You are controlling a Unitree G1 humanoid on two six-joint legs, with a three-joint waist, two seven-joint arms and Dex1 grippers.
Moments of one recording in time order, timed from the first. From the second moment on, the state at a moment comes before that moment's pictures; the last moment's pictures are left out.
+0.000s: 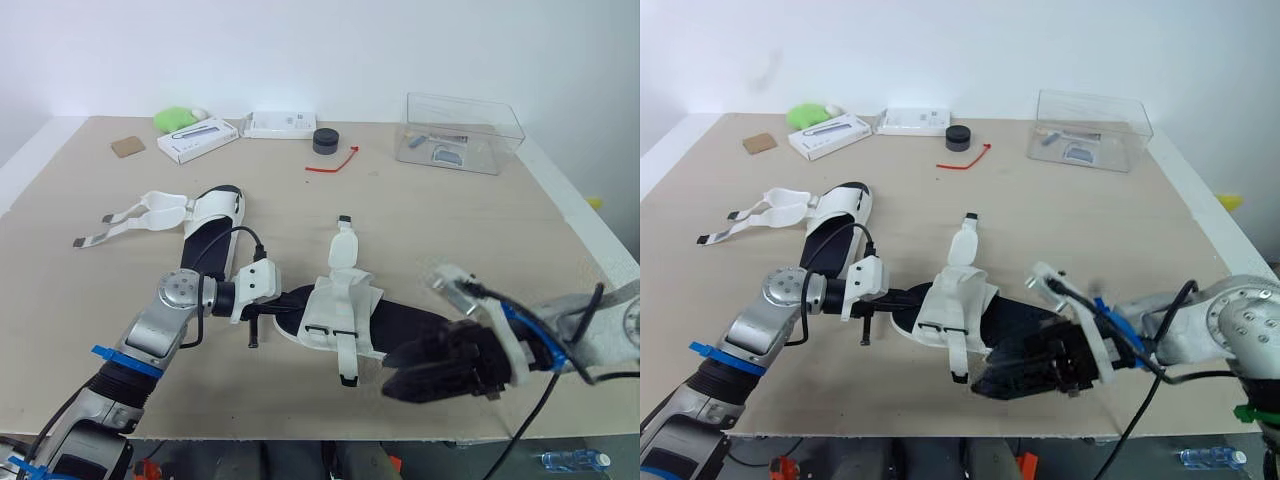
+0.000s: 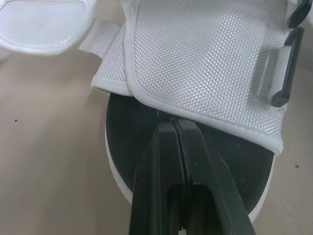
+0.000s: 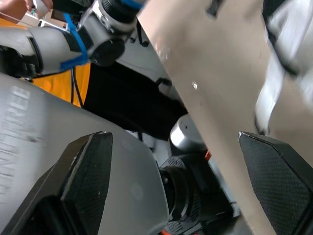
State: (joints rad) left arm -0.47 0.53 -0.26 0.06 -0.18 0.12 -1.17; right arm -0.38 -1.11 0.04 -0.41 1.81 1.37 0.44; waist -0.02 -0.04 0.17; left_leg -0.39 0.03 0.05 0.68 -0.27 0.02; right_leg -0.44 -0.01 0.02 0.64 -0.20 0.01
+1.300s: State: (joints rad) left arm -0.47 0.52 -0.27 0.08 -0.16 0.09 -1.10; right arm -0.31 -0.81 0.06 -0.38 1.28 1.39 0.47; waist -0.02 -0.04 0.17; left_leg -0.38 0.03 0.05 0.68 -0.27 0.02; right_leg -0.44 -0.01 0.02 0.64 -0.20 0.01
